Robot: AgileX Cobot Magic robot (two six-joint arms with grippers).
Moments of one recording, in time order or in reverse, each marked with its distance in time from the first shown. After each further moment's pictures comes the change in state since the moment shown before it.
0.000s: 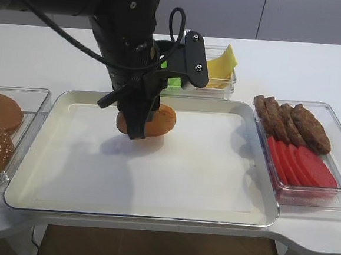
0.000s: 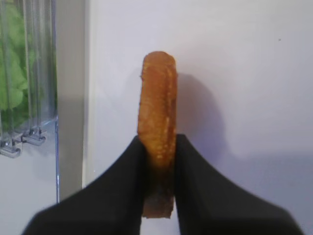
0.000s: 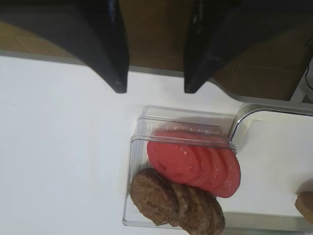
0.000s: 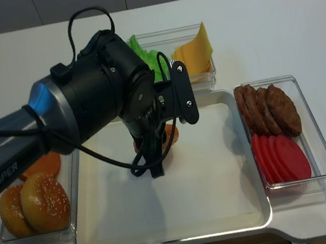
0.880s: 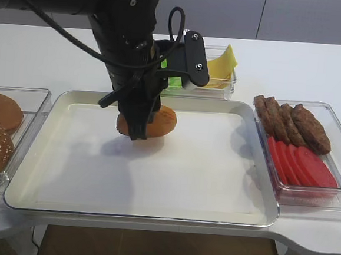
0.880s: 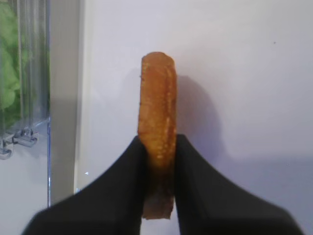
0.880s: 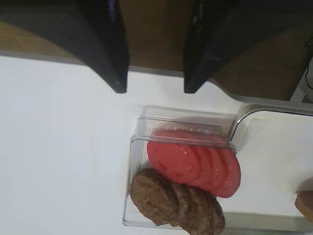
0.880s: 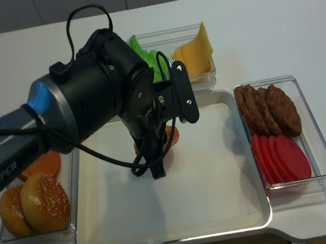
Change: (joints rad) left arm 0.000 0.000 -0.002 -0.031 0.006 0.000; right arm 0.000 0.000 0.000 0.000 0.000 0.000
